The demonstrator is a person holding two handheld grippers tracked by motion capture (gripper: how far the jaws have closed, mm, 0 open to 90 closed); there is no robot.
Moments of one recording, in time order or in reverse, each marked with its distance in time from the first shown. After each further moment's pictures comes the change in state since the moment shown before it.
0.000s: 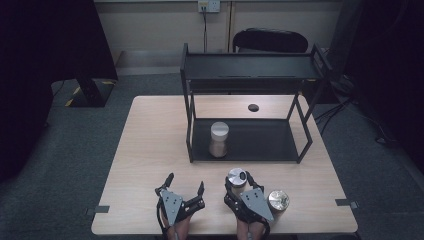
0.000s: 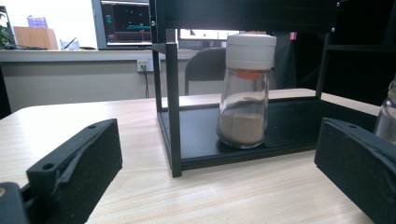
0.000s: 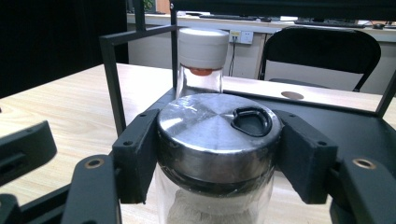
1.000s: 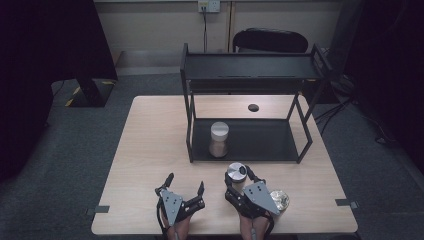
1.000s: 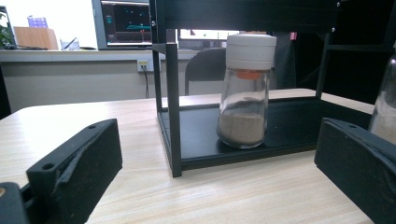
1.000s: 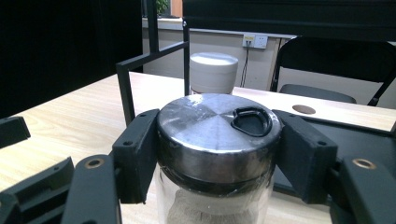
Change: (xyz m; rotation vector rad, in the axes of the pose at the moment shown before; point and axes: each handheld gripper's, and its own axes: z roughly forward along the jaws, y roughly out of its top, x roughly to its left) left arm 0.000 0.000 0.000 0.000 0.001 0.001; right arm -0.016 0.029 0.000 -0.002 0.064 0.003
